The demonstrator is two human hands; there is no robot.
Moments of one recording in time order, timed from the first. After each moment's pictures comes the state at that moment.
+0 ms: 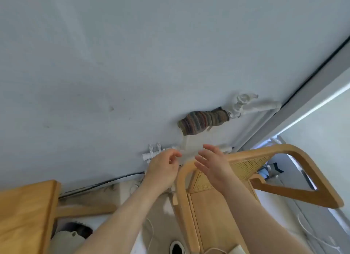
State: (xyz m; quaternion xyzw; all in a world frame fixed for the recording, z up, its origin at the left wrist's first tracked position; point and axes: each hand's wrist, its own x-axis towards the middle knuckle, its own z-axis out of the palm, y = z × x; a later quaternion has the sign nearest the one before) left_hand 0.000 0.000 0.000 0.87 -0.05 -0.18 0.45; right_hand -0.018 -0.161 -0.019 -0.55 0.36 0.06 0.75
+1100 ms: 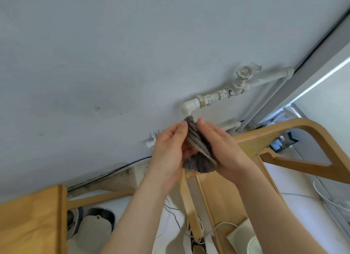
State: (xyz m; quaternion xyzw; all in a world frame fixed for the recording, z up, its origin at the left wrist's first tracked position) left_hand 0.008 -0.067 0.074 0.58 0.13 -0.25 0.76; right_hand -0.016 -0.188 0.059 -0.54 0.19 0.16 0.80
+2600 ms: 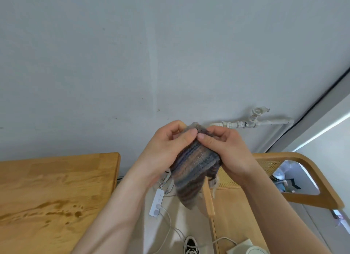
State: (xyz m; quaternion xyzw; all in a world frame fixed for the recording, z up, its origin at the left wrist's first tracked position) left_hand -0.131 0.097 0.211 0.67 -0.09 -0.13 0.72; right_hand -0.136 -0.067 0.199 -0.62 0.00 0.09 0.78
